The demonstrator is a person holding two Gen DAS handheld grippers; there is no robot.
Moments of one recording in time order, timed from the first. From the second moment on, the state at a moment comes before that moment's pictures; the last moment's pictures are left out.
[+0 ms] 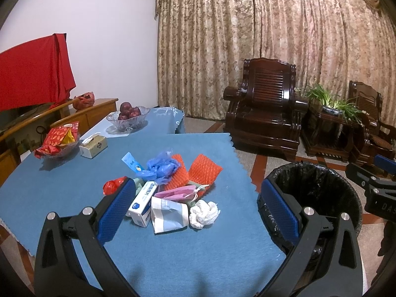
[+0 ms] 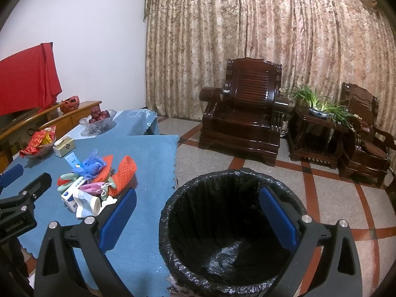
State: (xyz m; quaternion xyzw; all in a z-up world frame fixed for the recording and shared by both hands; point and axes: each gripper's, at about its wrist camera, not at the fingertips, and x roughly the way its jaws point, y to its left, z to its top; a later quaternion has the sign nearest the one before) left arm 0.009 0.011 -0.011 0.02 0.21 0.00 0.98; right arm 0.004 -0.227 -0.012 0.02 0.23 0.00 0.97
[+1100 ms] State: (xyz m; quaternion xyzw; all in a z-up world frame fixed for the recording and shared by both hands) left arm 0.092 0.137 -0.116 0.02 0.31 0.08 0.95; right arm 0.119 -0.094 -0.093 -0.02 0.32 0.14 0.94
